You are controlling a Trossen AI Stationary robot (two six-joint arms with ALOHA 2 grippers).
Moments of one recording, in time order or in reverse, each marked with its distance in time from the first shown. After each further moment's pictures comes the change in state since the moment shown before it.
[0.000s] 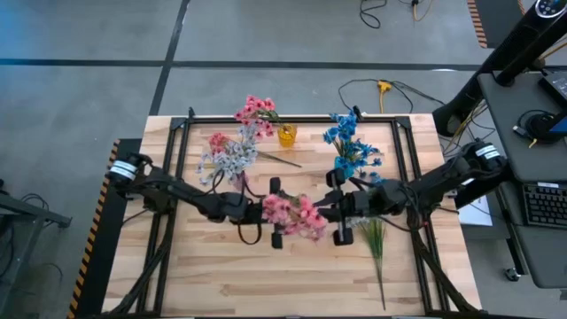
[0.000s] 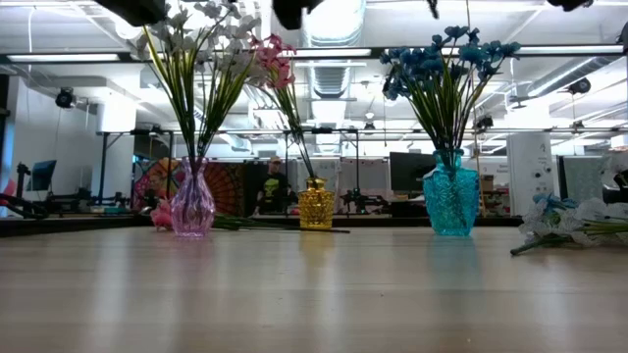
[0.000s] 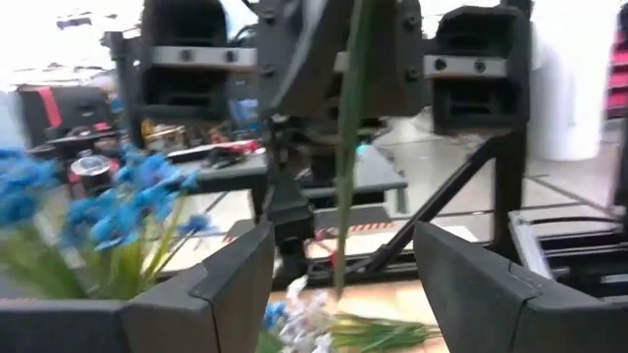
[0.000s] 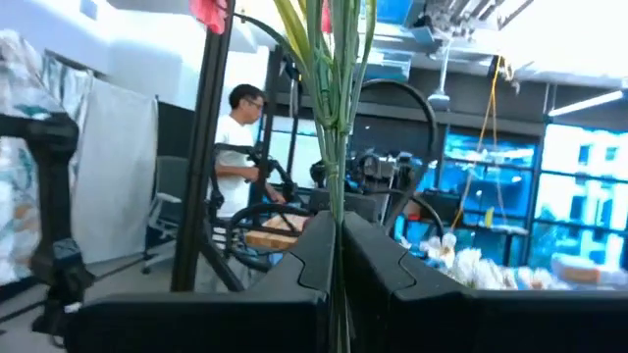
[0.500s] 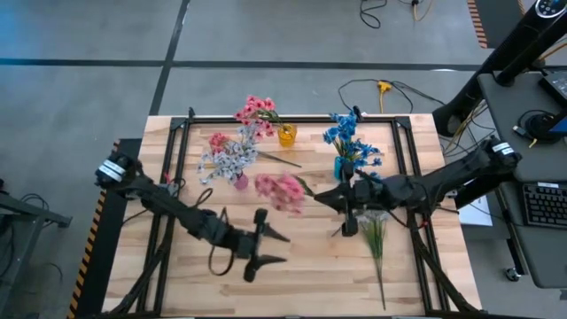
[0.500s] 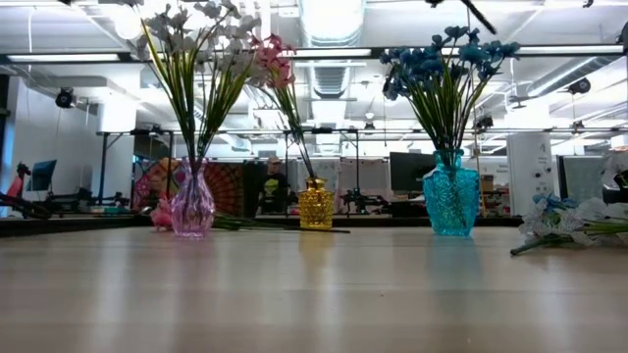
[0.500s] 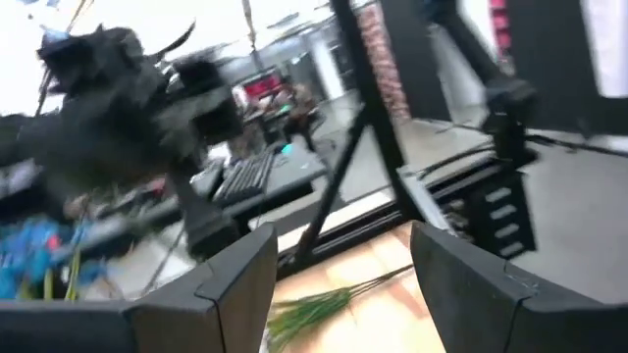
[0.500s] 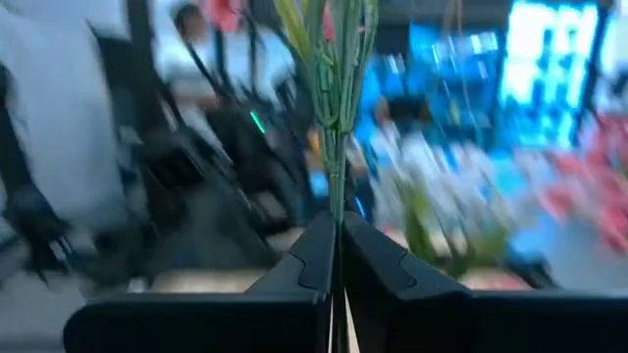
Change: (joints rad) left arm -0.203 -0.079 -0.107 -0.030 -0.006 0.232; right arm 0.000 -0.206 -0.054 -0.366 0.137 0.168
